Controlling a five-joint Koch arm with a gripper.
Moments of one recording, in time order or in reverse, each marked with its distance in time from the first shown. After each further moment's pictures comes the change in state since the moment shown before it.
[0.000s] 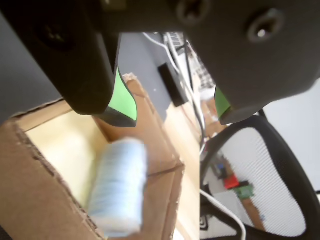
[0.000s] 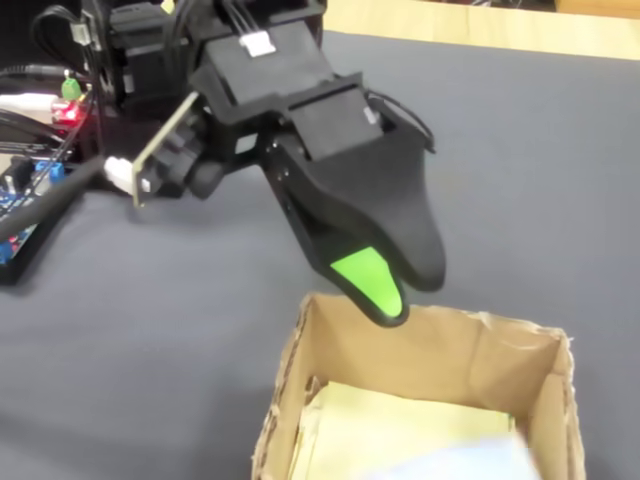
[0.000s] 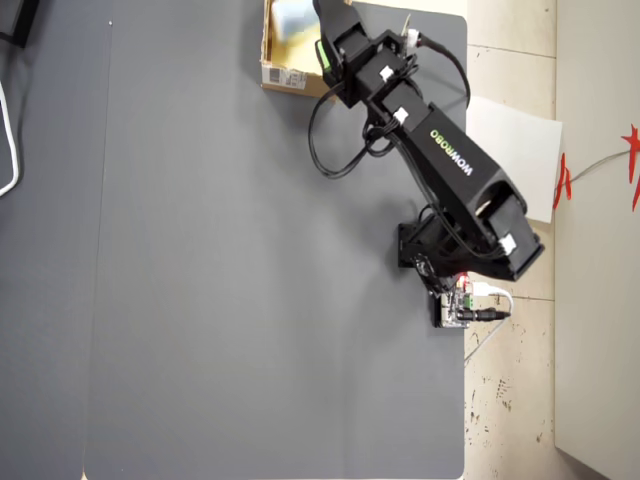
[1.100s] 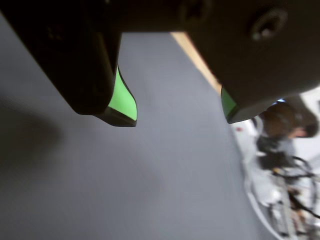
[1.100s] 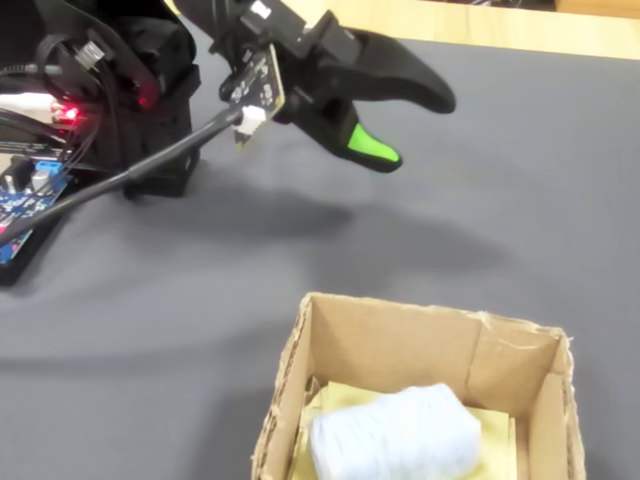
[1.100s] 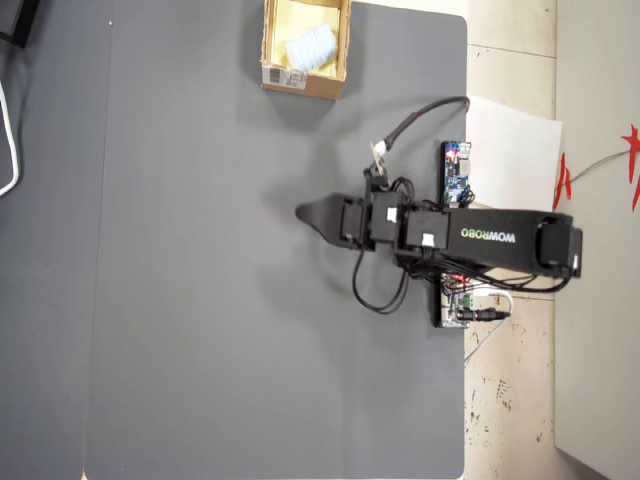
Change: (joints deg) arm -45.9 32.3 41.7 -3.3 5.3
